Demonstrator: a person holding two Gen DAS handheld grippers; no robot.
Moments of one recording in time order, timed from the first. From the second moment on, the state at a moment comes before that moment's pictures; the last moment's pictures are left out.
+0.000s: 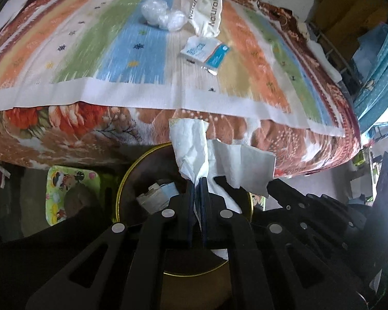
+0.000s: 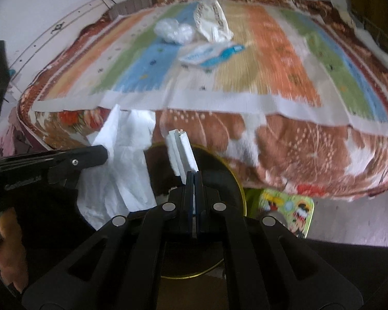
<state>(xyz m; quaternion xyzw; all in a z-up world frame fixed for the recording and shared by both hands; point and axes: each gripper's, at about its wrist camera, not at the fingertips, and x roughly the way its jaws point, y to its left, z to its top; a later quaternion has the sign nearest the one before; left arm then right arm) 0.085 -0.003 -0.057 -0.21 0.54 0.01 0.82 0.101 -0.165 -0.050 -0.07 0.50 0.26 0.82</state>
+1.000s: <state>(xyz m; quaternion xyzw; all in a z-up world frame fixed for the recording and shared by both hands) 0.107 0.036 -0.080 -0.28 0.54 0.08 0.79 0.126 -0.160 -0.106 -0.02 0.61 0.23 0.76</state>
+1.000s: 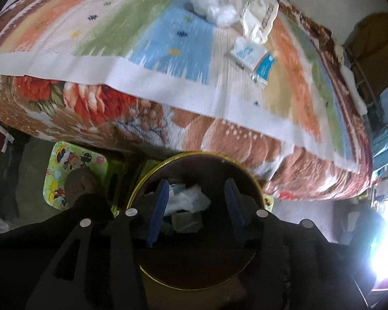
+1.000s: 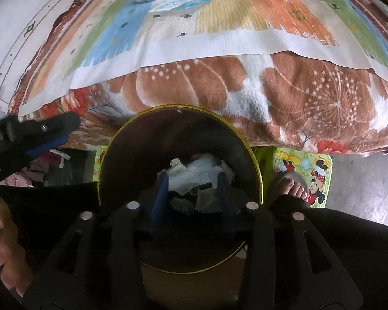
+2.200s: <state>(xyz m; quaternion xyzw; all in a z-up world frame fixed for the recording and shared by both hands) 0.208 0.125 0.002 -0.26 0.41 0.12 0.86 0.241 -0.119 -0.004 -0.04 0.46 0.27 0.84</state>
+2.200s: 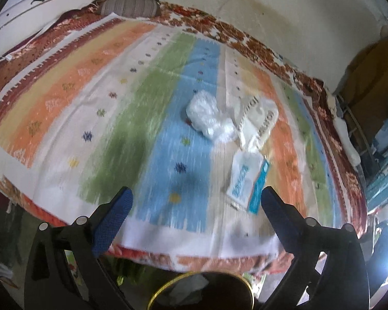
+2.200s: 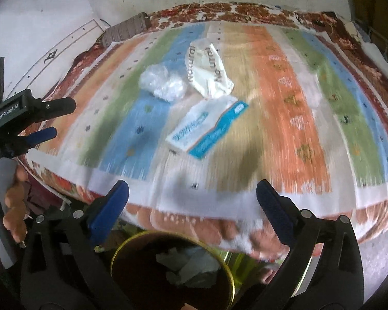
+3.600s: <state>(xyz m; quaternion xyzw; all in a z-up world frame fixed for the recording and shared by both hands) 0.328 0.174 -0.068 -0.29 0.40 0.09 0.87 0.385 -0.060 -0.019 -0.05 0.39 0.27 0.88</state>
